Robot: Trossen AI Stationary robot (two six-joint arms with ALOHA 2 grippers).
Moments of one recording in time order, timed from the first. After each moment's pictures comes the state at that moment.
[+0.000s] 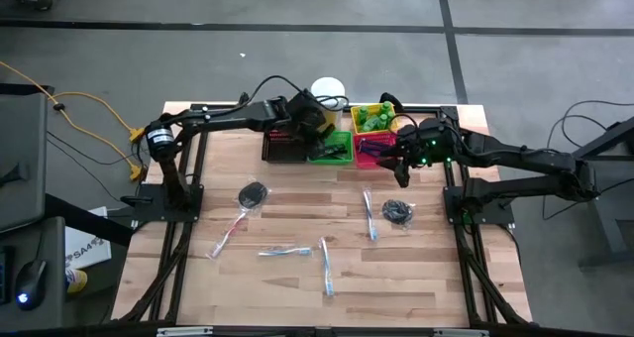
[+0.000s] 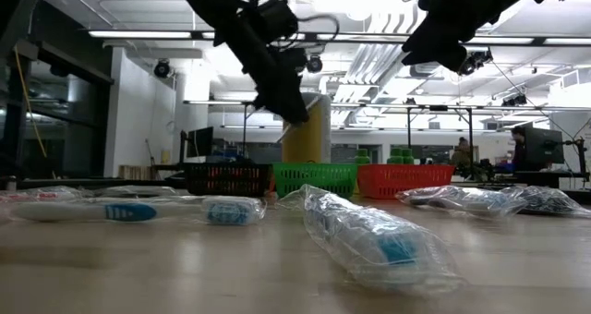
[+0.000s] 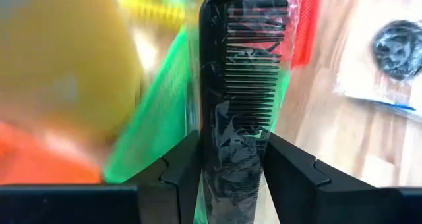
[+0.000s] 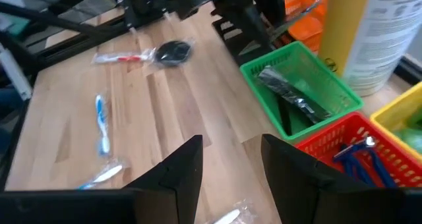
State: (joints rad) left arm 0.42 1.78 1.42 -0.45 0.11 -0.07; right arm -0.30 0.91 0.77 -0.40 -0.12 0.24
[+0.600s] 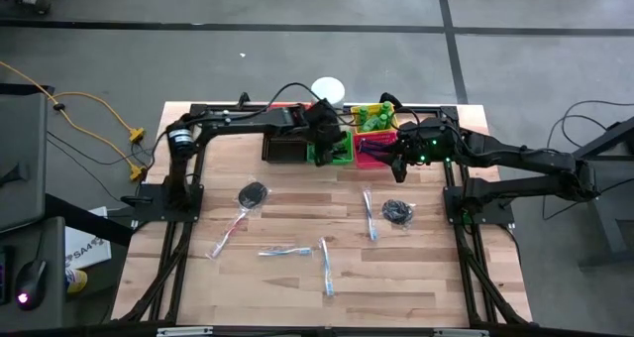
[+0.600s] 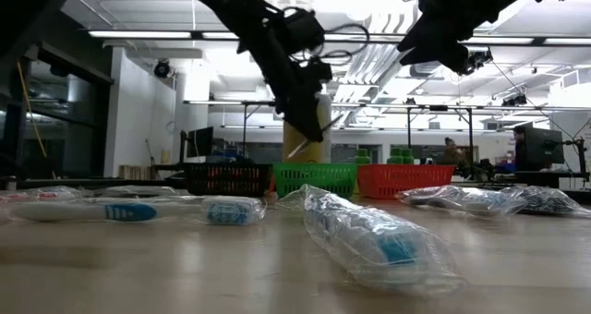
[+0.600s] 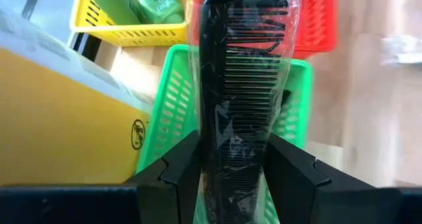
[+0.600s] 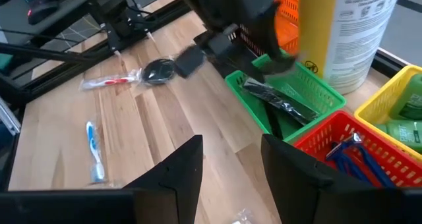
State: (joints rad) left arm 0.36 1.94 1.57 -0.50 -0.04 0.19; right arm -0.30 0.91 0.77 -0.38 -0.05 0.35
